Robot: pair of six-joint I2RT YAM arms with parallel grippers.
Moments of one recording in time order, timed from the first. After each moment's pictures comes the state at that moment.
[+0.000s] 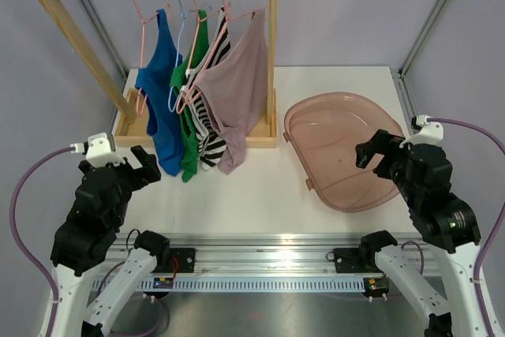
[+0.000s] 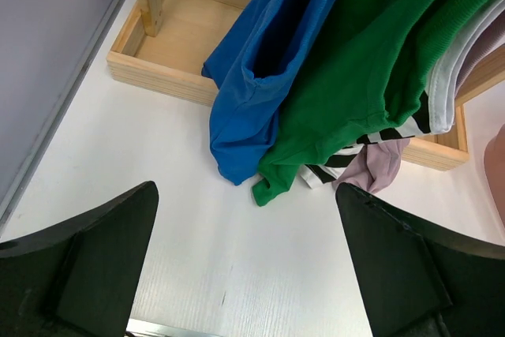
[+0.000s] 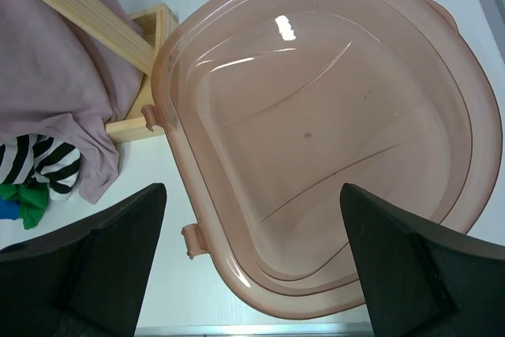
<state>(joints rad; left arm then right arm) -0.36 0.44 1.01 -0.91 -0.45 -0.35 0.29 0.60 1.10 -0.88 0.23 0.42</state>
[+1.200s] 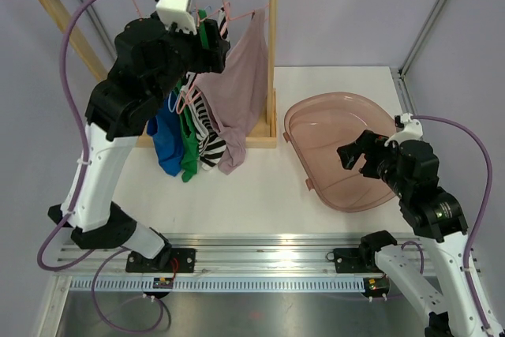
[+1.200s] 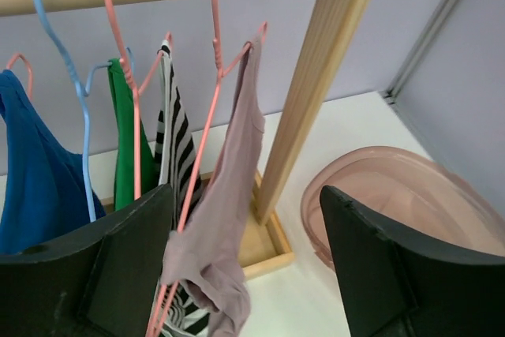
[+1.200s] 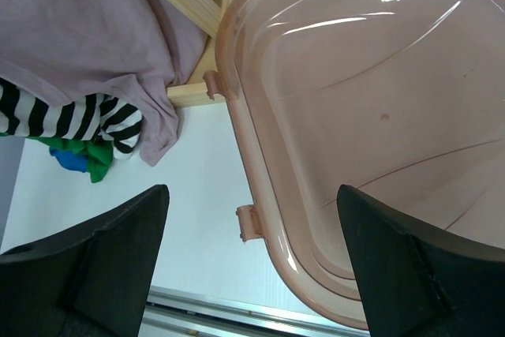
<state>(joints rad) -0.65 1.48 2.25 -0.86 -0.26 -0.14 0.29 0.63 1.01 -0.78 0.02 0.50</state>
